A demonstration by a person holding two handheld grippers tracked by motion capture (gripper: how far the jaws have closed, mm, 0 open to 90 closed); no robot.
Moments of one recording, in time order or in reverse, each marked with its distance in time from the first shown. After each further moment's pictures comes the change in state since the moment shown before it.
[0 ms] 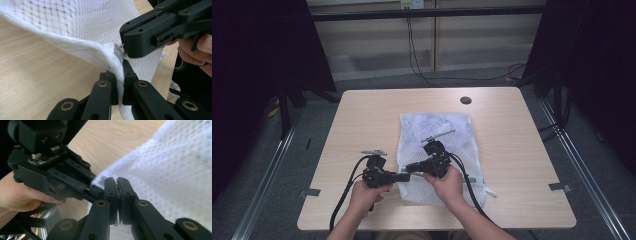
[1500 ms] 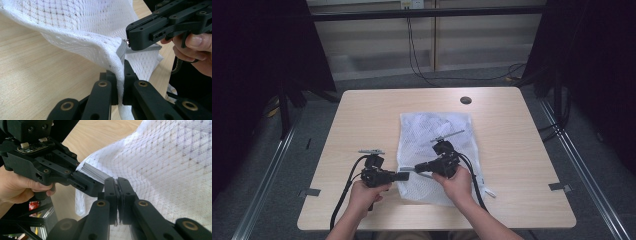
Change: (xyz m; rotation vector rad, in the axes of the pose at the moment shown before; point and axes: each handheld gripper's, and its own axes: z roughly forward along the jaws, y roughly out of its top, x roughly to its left) left arm 0.001 0.000 -0.002 -0.022 -0.016 -0.029; right arm -0.017 -0.008 -0.015 0.006 -0.010 0.016
